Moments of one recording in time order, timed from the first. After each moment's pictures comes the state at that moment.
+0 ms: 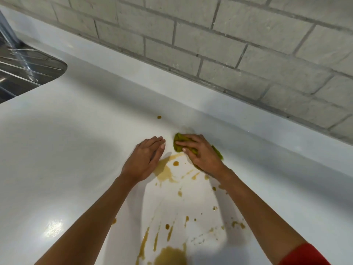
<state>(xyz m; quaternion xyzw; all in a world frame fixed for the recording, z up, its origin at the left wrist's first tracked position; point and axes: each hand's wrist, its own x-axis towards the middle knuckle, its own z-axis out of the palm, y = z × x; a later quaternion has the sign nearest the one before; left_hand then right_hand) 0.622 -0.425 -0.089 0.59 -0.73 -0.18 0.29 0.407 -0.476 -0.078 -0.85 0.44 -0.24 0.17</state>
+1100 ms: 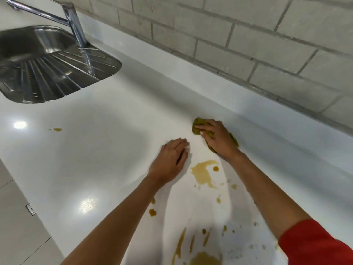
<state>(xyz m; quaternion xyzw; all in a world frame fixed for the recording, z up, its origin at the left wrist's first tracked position) 0.655 -0.405 -0.089 0.64 -0.71 -0.13 0.28 0.490 -0.531 -0.077 -0.84 0.44 -0.22 0.22</state>
